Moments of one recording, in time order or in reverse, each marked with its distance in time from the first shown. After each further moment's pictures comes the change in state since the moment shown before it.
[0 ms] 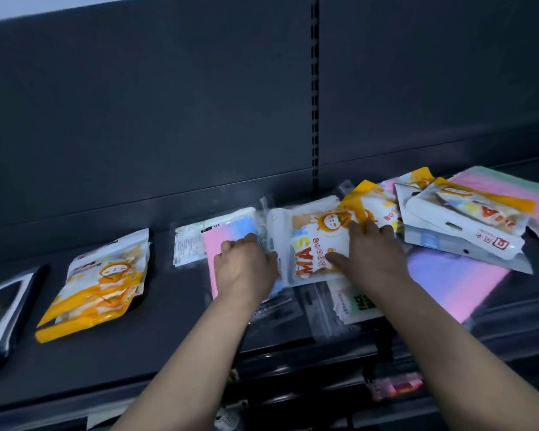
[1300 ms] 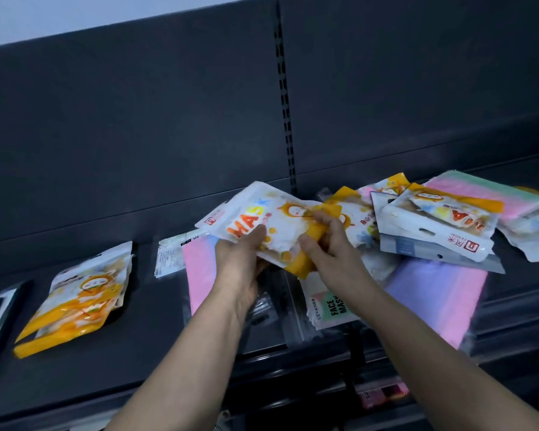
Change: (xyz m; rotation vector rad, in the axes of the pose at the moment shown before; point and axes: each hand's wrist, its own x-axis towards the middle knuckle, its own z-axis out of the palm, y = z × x) left_hand -0.006 0.053 -0.015 -1.686 -0.030 -0.391; right_hand -0.018 -0.001 -0.010 1.307 -0.028 -0.062
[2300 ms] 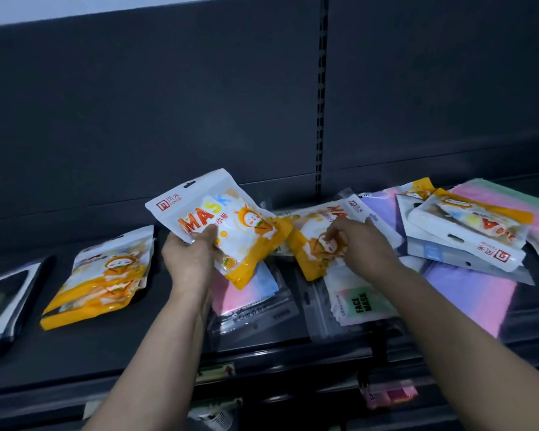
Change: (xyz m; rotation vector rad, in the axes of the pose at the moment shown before) left_hand 0.025 0.031 -0.092 0.139 0.320 0.284; right_hand 0.037 0.005 -0.006 -0.906 -0.061 -0.168
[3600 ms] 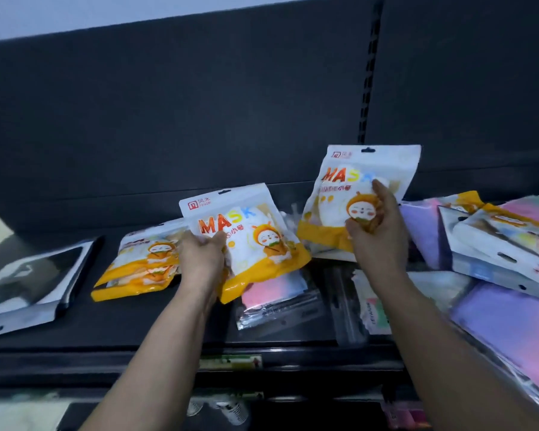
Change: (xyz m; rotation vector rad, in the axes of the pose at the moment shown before) left_hand 0.004 0.009 -0.039 0.203 0.000 -0.035; right_hand 0.001 -0.056 0.011 0.783 0.385 0.217
